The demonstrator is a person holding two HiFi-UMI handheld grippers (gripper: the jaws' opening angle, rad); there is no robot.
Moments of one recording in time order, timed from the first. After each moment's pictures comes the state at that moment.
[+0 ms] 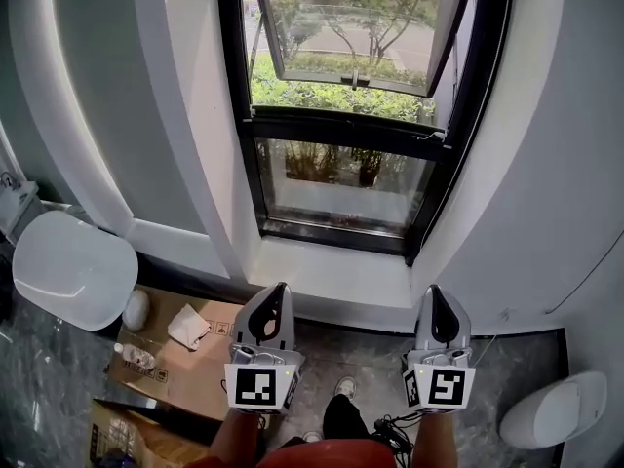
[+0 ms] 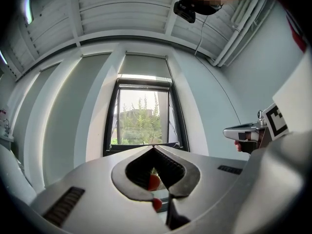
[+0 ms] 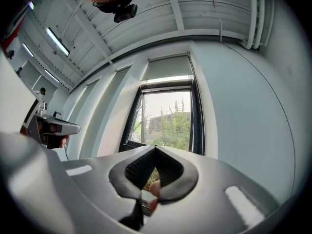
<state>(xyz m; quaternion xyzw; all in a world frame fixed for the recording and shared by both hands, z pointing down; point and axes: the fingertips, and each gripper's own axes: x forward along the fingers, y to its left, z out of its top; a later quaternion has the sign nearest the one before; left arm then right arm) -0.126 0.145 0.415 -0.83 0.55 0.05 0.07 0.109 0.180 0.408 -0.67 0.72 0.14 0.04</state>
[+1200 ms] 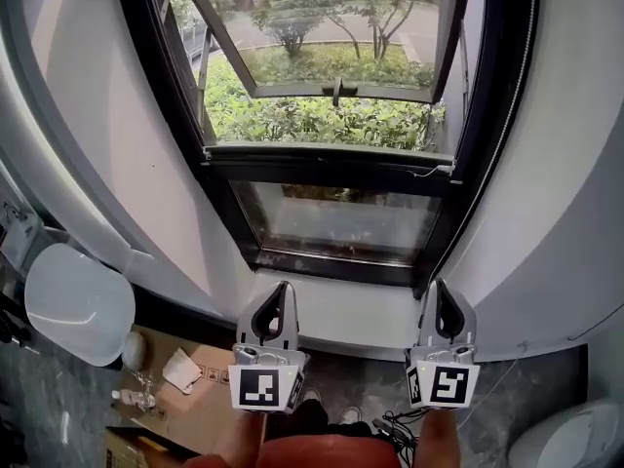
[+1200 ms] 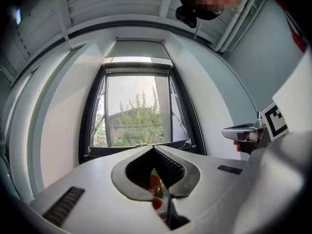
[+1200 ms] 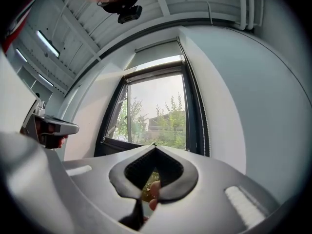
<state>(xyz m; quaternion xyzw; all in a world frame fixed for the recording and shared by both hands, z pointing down) -0.007 -0.066 0.408 -0.83 0.55 0.03 0.09 0.226 -0.040 0.412 -0.67 0.73 0.12 0.06</state>
